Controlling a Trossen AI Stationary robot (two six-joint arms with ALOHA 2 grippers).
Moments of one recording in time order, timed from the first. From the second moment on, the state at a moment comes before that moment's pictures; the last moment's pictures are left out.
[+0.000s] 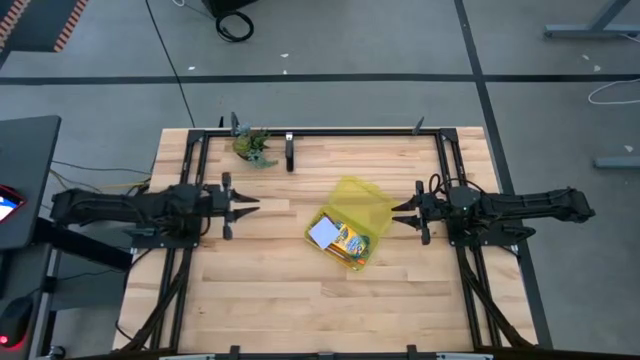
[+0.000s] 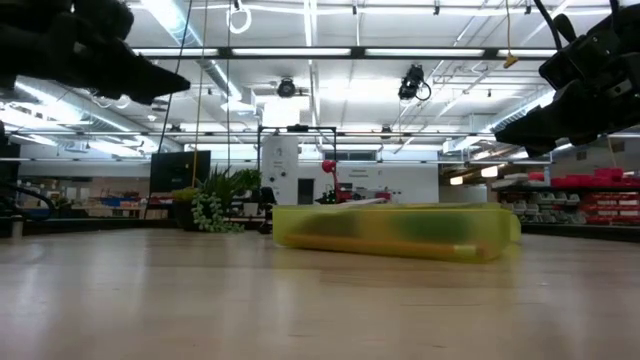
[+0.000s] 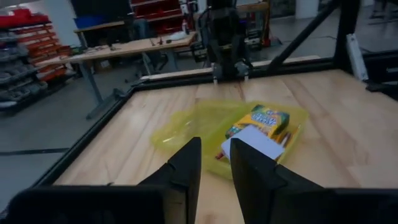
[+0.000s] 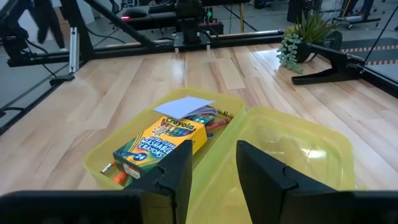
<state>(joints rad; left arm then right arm) 0.01 0.42 0.16 0.16 -0.13 0.14 -0.02 0.24 0.01 0.01 0.02 0.08</state>
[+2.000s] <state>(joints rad) 0.01 0.01 0.01 0.04 -0.07 0.25 -0.02 0.24 0.01 0.01 0.02 0.08</state>
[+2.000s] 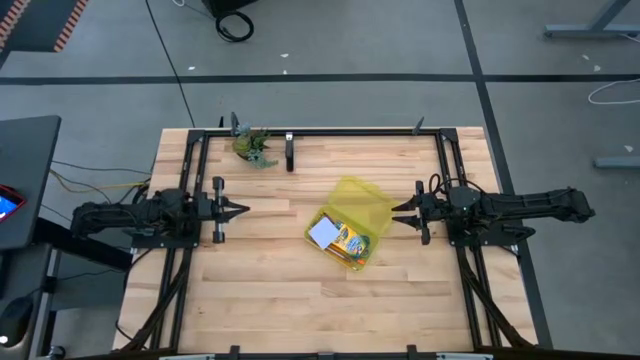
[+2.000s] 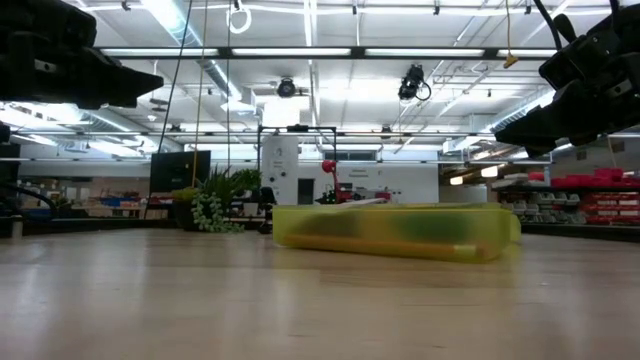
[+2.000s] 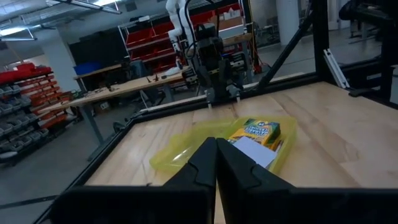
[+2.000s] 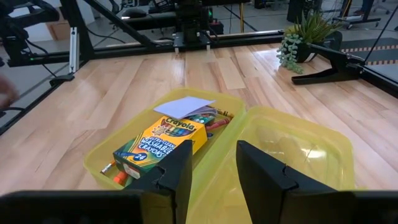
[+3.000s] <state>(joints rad) 0.01 0.01 0.01 0.05 -0.07 0.25 -0.02 0.24 0.01 0.01 0.02 0.08</state>
